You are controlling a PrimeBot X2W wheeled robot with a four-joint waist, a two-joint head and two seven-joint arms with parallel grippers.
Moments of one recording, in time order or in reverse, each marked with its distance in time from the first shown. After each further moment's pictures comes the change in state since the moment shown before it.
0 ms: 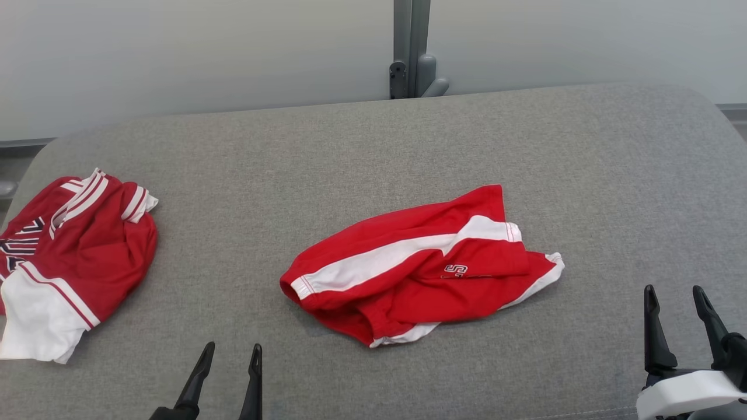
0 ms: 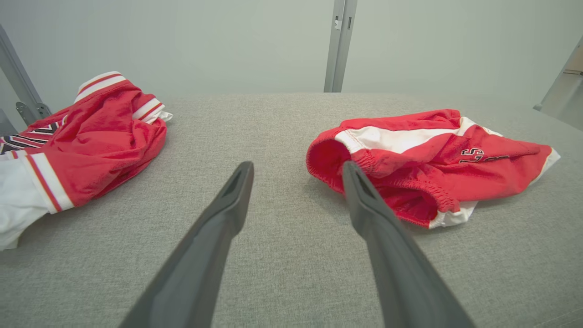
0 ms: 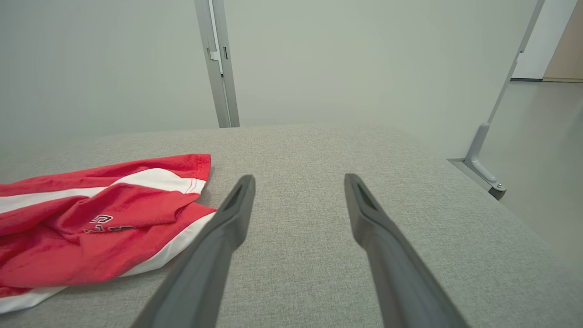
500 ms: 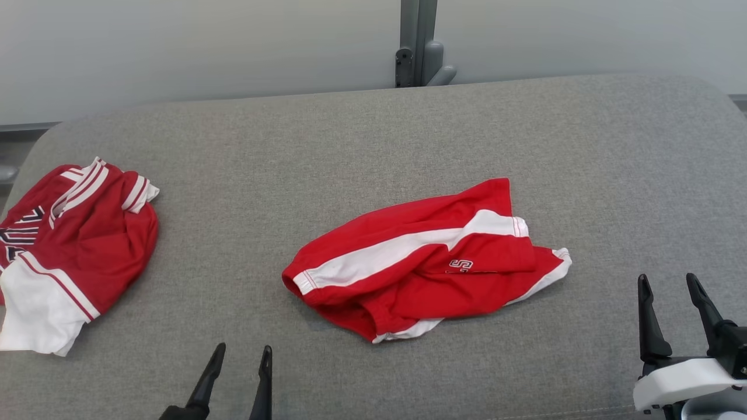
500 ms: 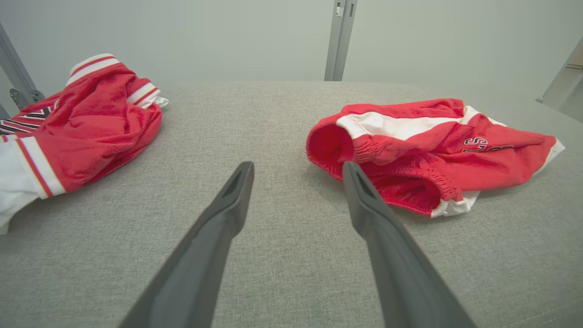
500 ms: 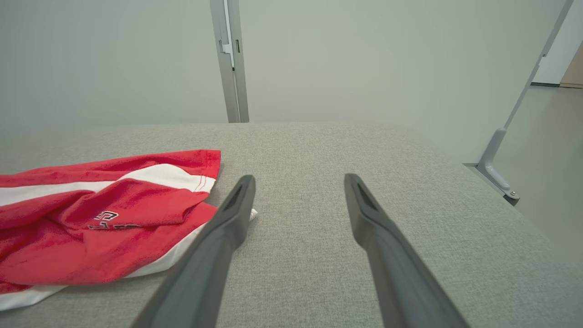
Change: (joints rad) left arm -0.007 -0.018 0.006 0.019 0.016 -0.030 0.000; right arm -0.032 -0.013 0.021 0.016 -0.017 0.000 0.000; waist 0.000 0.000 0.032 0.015
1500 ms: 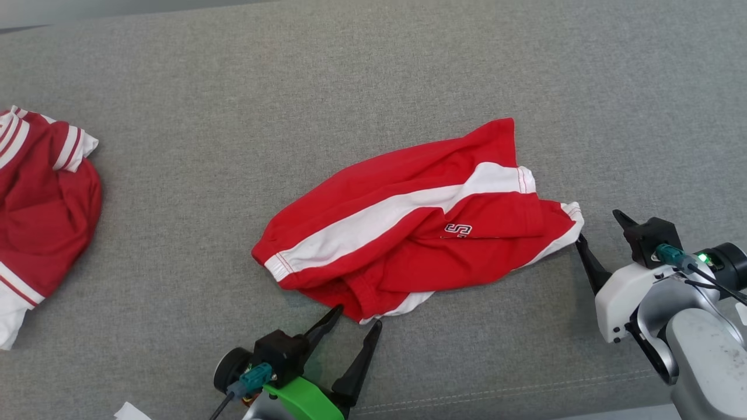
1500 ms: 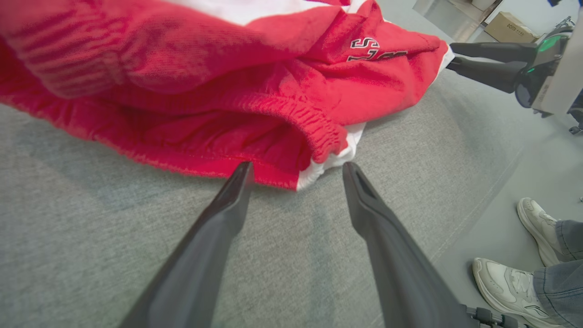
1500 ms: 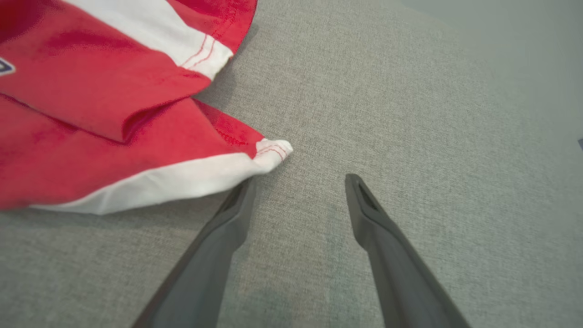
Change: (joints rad) left arm -0.356 0.137 -0.531 0.200 -0.349 -0.006 0.068; right arm -0.346 -0.225 0.351 0.200 -0.009 0.000 0.298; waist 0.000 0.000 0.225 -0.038
